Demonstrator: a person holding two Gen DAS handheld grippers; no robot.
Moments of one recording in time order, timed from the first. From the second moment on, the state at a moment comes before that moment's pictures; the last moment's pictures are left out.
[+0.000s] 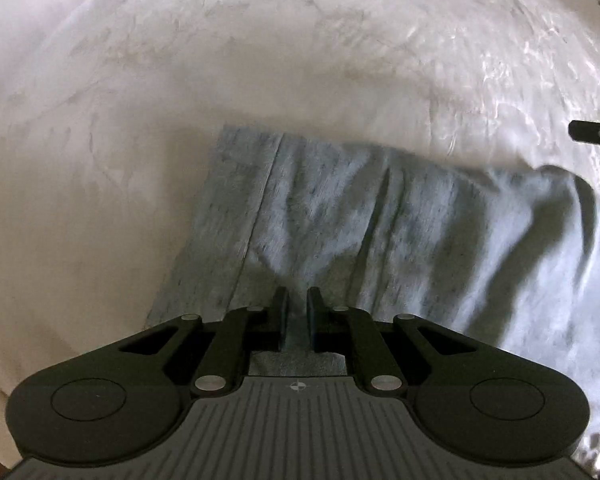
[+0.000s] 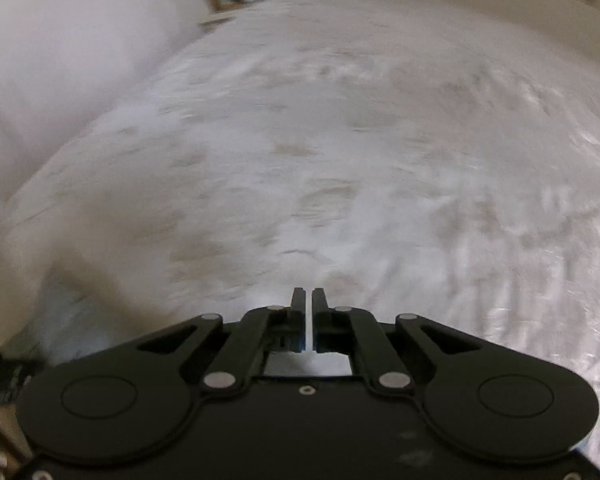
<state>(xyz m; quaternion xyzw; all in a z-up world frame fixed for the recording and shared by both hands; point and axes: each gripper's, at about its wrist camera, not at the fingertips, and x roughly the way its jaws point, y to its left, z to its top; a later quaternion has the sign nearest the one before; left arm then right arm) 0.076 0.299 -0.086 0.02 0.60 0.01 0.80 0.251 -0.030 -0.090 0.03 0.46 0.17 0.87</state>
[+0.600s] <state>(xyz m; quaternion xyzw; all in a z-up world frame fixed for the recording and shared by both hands) 0.073 0.298 -0.033 0.03 0.52 -0.03 0.85 0.133 0.054 -0.113 0.02 0.53 0.36 0.77</state>
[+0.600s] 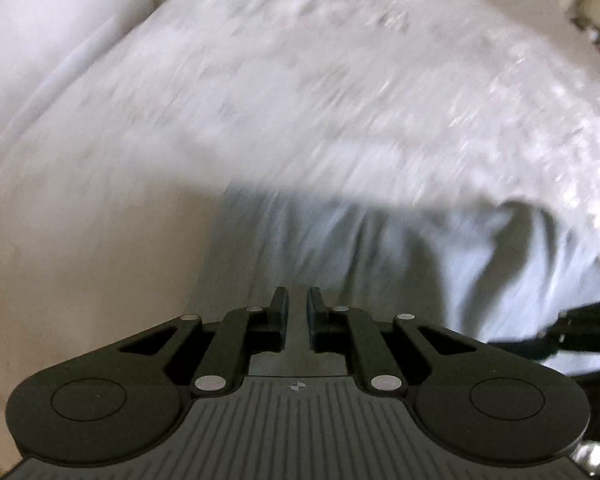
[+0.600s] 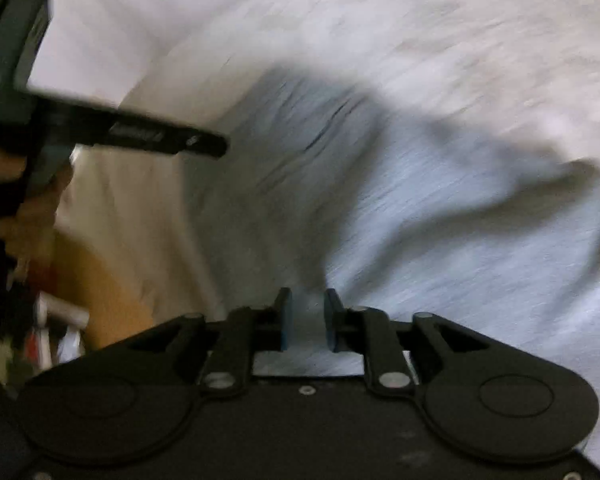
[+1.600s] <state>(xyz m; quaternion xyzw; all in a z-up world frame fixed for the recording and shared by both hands) 0.179 0.198 -0.048 0.06 0.56 -0.22 0.79 0.156 -0.009 -0.102 -0.05 0.48 0.23 0.85</state>
